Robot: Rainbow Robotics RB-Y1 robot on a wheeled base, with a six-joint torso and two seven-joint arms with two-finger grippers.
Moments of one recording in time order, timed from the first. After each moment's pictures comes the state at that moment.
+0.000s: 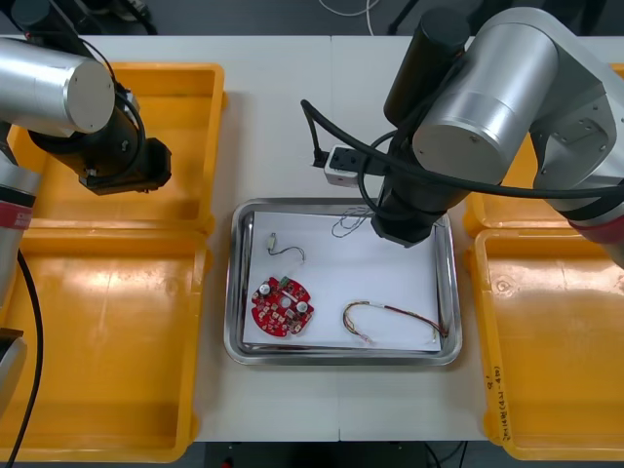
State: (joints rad) right arm -0.91 -0.61 0.61 -1.88 -0.82 1.77 1.80; left arm -0.72 0.51 -0.06 -1.52 0.49 1.70 -1.17
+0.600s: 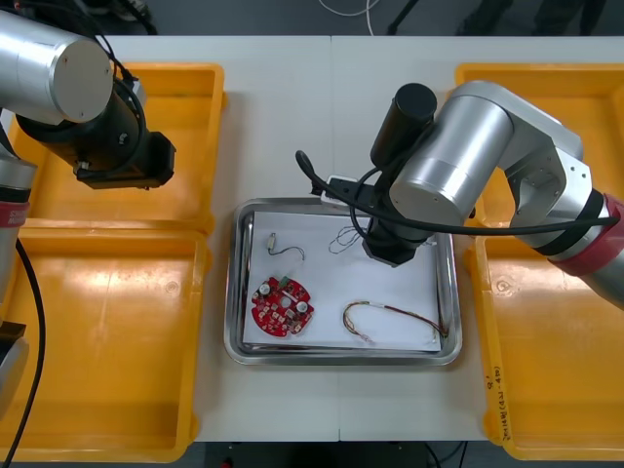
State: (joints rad) right arm -0.84 -0.59 0.73 -1.79 -0.71 1.59 1.80; left arm -0.72 0.50 -0.07 -1.69 0.51 1.86 -1.17
